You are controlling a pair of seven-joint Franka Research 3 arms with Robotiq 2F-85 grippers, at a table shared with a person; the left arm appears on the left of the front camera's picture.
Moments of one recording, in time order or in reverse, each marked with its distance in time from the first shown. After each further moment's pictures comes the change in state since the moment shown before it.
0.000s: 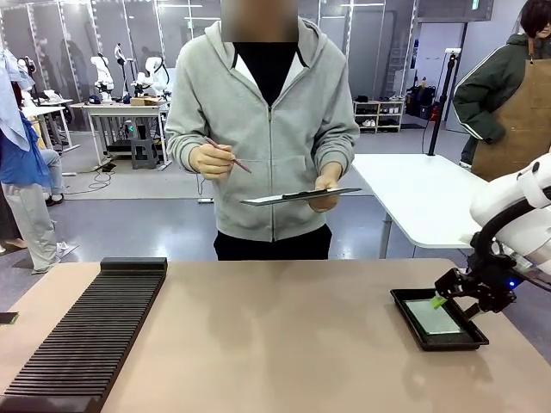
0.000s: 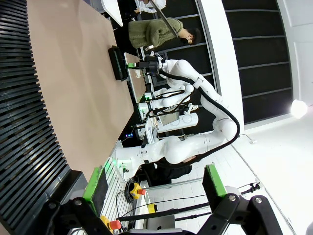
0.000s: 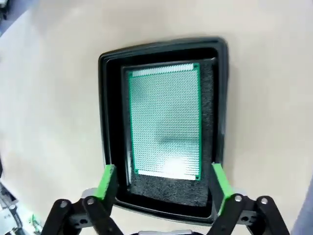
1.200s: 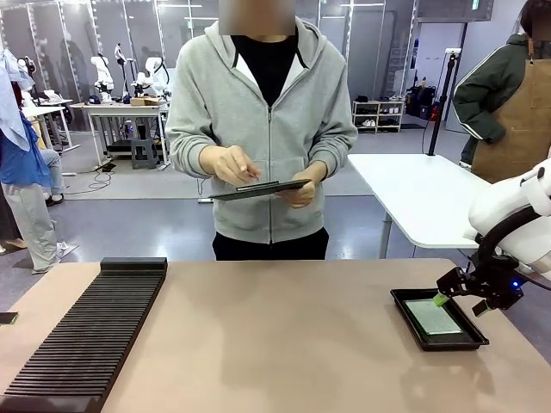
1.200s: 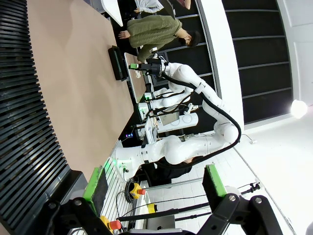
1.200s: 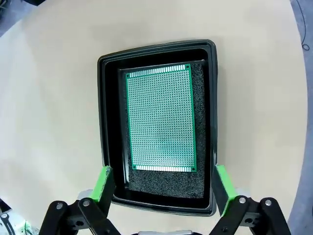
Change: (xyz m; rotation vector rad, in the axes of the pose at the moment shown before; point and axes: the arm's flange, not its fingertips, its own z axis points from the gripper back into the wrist) left arm 0.000 0.000 0.000 0.000 0.000 0.000; right arm -0.012 0.009 0.011 -0.046 -0.049 0.005
